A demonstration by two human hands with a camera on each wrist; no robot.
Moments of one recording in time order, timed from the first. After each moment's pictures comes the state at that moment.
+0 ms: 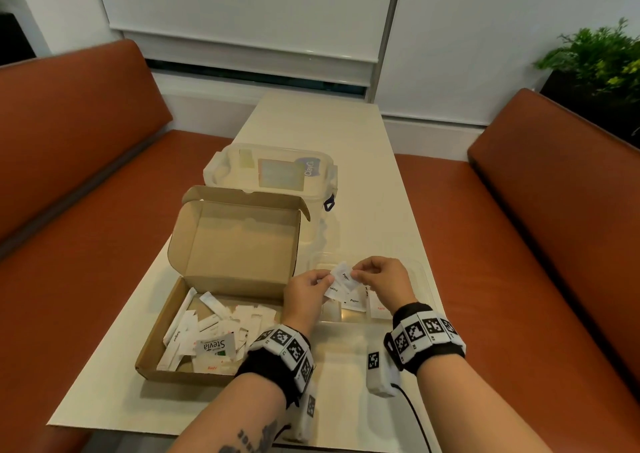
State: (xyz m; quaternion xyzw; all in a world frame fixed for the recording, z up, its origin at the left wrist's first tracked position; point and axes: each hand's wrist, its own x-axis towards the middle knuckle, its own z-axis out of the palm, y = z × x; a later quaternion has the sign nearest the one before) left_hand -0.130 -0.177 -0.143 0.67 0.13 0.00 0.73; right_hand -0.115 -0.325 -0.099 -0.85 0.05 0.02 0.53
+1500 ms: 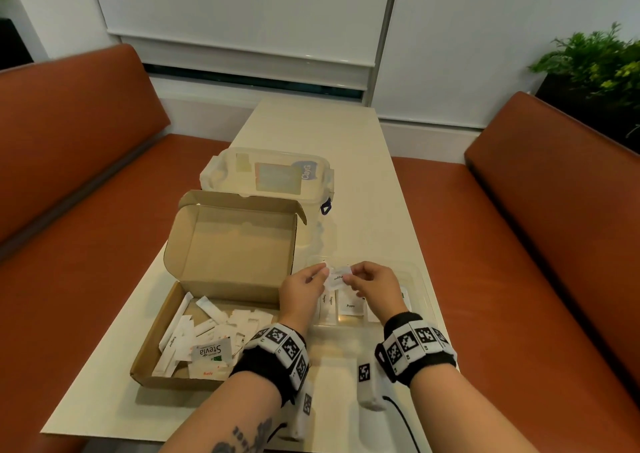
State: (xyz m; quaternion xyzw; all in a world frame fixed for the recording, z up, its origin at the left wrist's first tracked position) left_hand -0.123 -0.175 -0.142 0.67 0.12 0.03 0.73; right_hand -0.120 -0.315 -0.106 -0.81 0.05 0.02 0.58
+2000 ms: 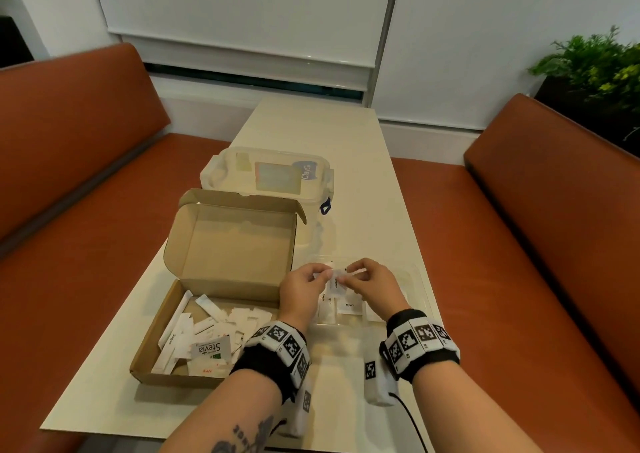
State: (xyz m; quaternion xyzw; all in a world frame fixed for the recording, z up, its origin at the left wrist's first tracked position) left_hand -0.126 -0.175 -0.135 0.74 0.08 0.05 0.67; right_hand -0.119 -0.320 -0.102 -0.85 0.02 0.05 0.52
